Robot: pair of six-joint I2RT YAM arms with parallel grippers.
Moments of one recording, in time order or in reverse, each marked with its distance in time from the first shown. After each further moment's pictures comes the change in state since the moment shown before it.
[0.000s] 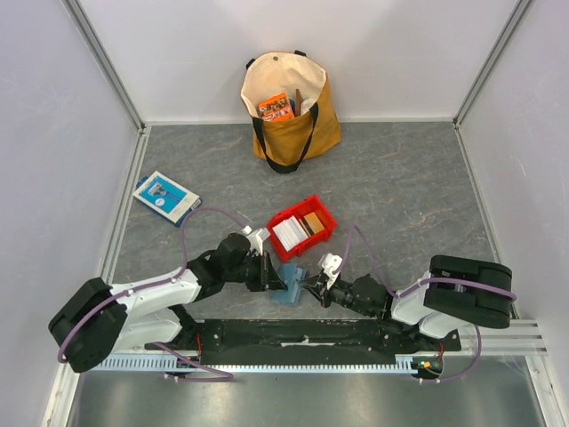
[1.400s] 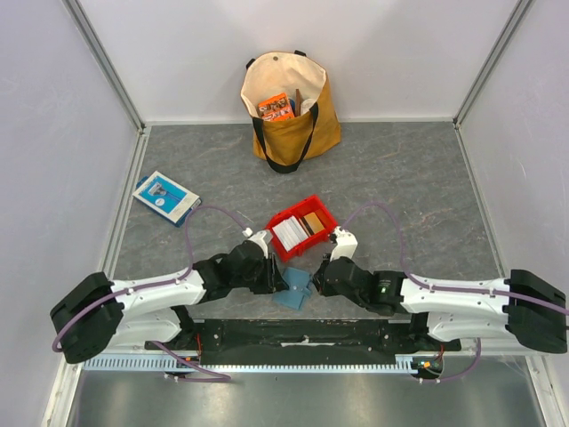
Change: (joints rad) left arm -0.157 0.037 0.054 -0.088 -0.295 -0.076; right arm 0.004 -0.402 0.420 -1.351 0.289 0.821
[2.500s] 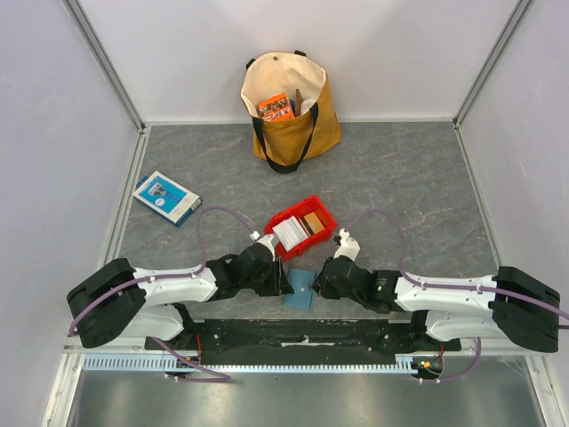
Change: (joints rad) left arm -0.028 0.135 0.020 0.053 -0.016 -0.007; right arm -0.042 0.078 -0.046 0.019 -0.134 0.216
